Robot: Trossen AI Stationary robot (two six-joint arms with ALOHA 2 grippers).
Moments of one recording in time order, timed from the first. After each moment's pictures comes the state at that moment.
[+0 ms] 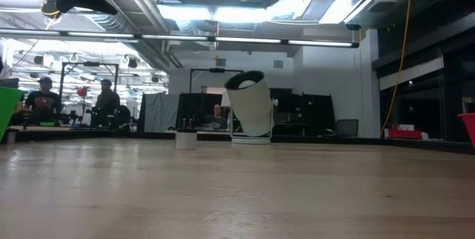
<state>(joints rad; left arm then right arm) -0.26 0.58 0.80 -0.84 -0.68 -0.76 0.75 1.65 1.21 -1.02 0.05 2.05</state>
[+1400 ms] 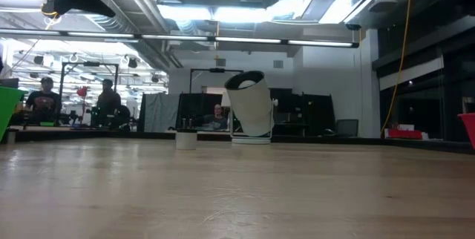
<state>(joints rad) -0.26 0.58 0.80 -0.87 -0.67 -0.80 0.80 1.62 1.14 -1.21 0.11 2.22</state>
